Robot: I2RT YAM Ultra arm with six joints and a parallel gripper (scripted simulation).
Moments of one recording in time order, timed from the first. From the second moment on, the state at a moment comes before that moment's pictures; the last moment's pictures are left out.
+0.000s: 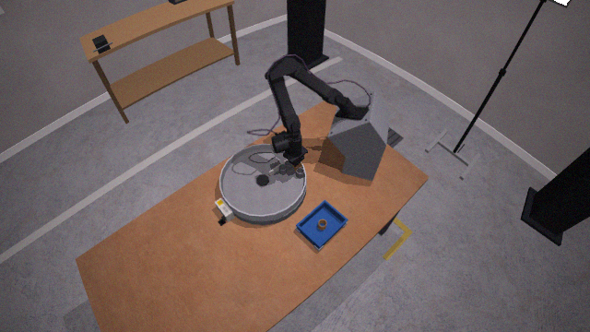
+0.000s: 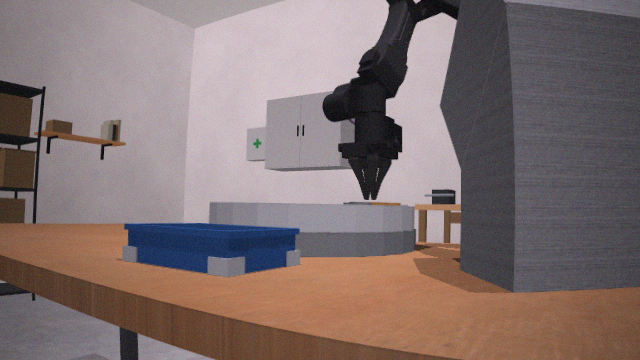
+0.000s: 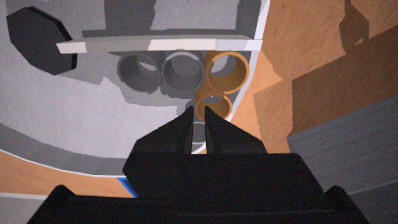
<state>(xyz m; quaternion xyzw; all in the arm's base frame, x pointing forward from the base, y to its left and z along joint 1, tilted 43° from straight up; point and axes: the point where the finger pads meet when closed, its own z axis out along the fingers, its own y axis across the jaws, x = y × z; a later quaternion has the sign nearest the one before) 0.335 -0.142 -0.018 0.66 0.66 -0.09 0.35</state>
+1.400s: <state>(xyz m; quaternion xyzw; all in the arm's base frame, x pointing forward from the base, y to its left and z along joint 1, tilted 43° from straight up) 0.335 -0.142 -0.018 0.66 0.66 -0.09 0.35</state>
